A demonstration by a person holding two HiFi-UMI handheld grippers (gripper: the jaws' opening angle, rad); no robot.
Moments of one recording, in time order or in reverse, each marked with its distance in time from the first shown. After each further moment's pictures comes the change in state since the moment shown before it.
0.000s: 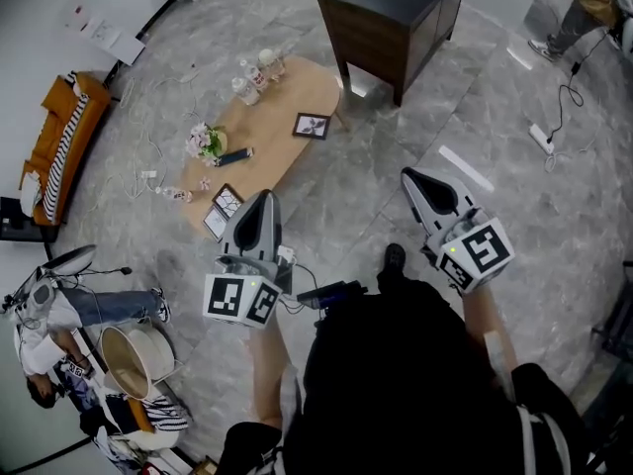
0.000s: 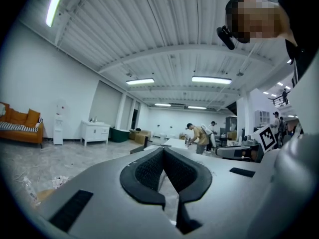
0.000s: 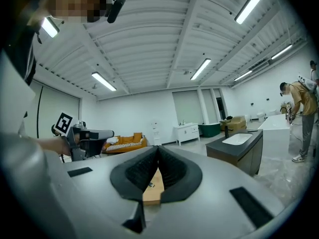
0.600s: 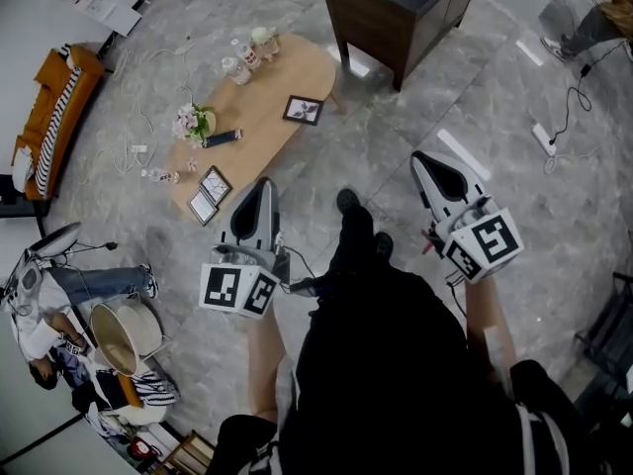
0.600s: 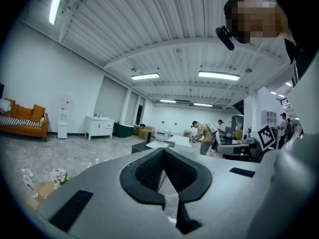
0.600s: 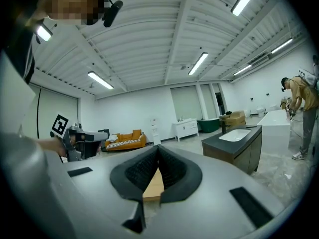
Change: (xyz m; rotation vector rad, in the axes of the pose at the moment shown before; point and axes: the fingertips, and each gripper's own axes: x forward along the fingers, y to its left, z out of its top) left arm 0.060 -0.005 -0.022 -0.038 0.038 0.062; right arm 0.019 -0.080 -0.009 0.027 0.047 0.014
